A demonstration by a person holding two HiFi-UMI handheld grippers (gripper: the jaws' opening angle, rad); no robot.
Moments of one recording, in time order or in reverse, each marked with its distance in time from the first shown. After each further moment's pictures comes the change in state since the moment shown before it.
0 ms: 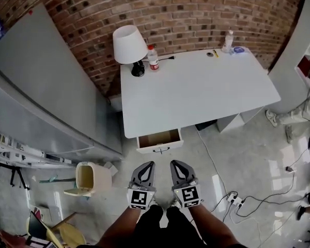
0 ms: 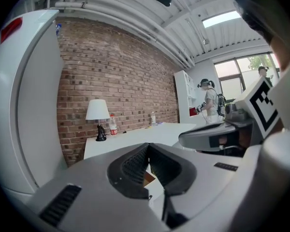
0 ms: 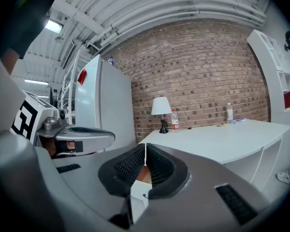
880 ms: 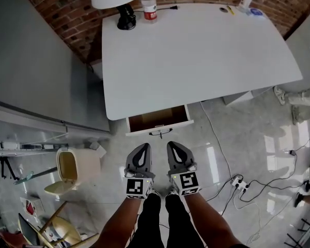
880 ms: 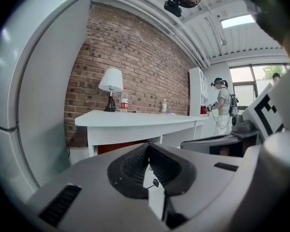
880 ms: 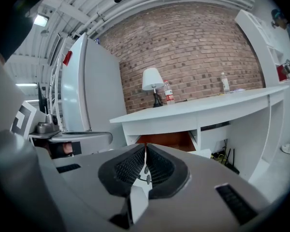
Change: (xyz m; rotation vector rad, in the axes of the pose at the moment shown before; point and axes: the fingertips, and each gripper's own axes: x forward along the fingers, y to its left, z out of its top) left arm 0.076 0.050 -0.186 -0.165 0.019 0.063; right arm 0.108 -0.022 -0.182 0.117 0.091 -0.051
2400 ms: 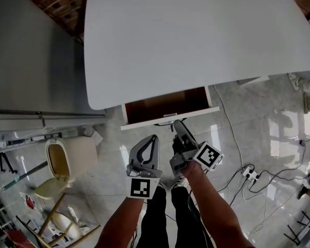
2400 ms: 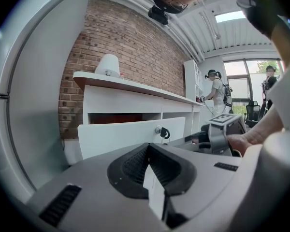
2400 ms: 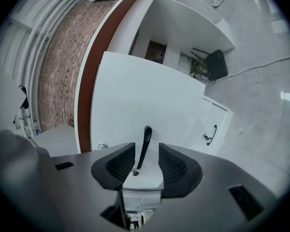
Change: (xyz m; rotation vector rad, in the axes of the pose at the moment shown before) left arm 0.032 0.014 -0.097 0.013 0.035 -0.044; right arm 0.087 -0.056 -0.131 1.172 -0.043 0.081
